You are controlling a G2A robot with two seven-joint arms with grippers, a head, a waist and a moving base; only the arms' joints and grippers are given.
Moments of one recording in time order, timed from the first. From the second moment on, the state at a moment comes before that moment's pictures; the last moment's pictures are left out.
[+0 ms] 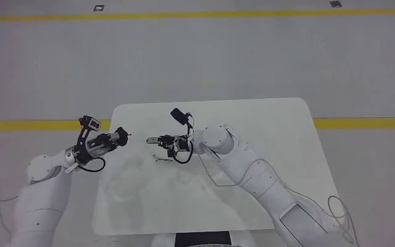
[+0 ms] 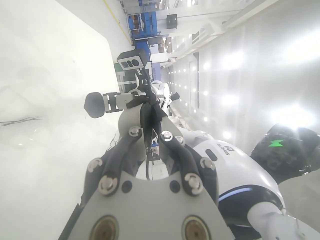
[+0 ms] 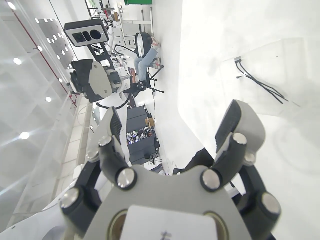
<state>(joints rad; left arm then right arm) 1.40 -1.01 -1.65 -1.22 -0.68 -0.34 -1.39 -0.93 -1.54 0.78 -1.16 -0.02 0.23 0.84</state>
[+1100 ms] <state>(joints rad) 1.44 -1.11 -1.82 -1.44 -0.31 -0.34 -1.39 -0.93 -1.54 0.78 -1.16 -0.02 0.23 0.84</state>
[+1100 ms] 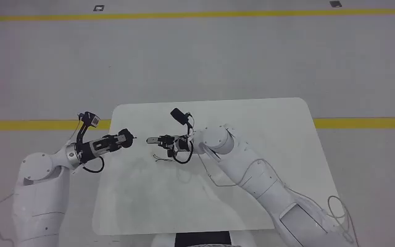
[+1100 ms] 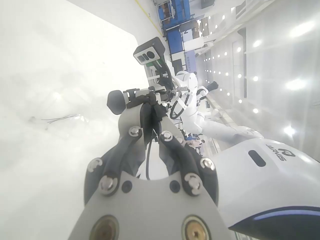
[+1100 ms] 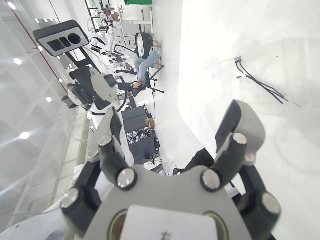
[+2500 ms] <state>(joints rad) 1.41 -0.94 -1.62 -1.25 -0.73 -0.28 -1.39 -0.75 -1.61 0.58 -1.05 -0.23 0.34 0.96</state>
